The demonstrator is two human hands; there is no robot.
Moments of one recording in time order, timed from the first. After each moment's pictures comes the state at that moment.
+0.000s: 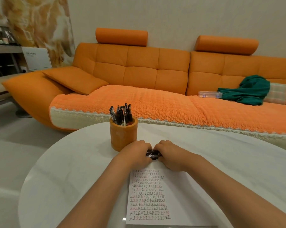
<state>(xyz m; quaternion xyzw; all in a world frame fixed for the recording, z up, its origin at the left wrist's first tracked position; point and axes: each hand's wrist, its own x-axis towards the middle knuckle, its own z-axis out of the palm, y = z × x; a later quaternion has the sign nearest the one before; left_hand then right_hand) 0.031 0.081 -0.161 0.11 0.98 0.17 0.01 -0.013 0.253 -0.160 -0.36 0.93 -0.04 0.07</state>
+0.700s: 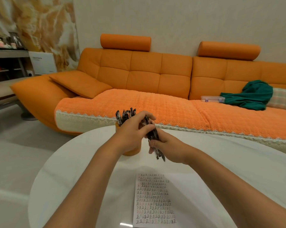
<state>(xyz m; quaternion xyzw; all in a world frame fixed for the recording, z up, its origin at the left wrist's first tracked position) 0.055 0.051 -0.085 0.14 0.86 0.47 -0.15 0.020 0.222 -0.098 -0.32 0.83 -0.42 0.16</state>
